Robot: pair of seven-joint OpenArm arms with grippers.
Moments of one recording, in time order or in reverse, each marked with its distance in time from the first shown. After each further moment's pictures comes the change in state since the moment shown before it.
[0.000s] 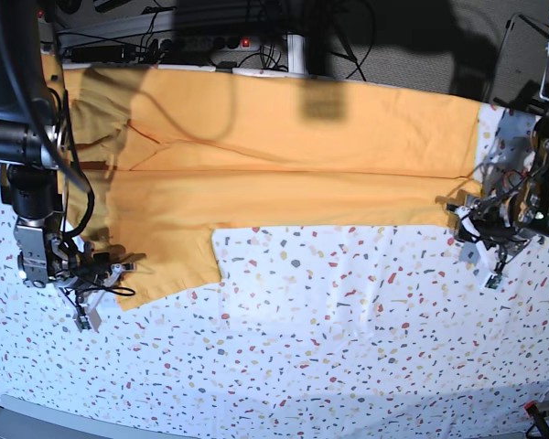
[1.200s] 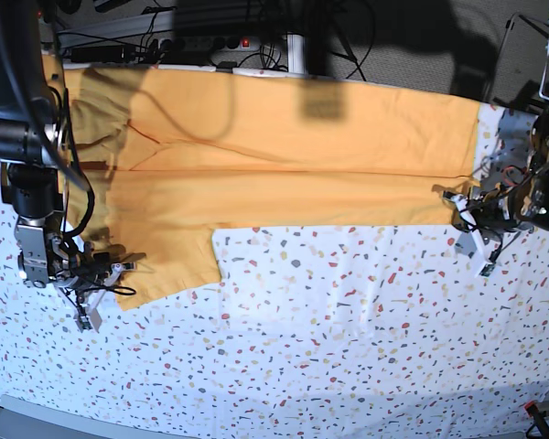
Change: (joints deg) left arm 0.3 0.0 0.0 -3.7 -5.5 -7.5 0.9; right arm -0.4 0.0 0.0 1.7 -0.2 0.0 -0.4
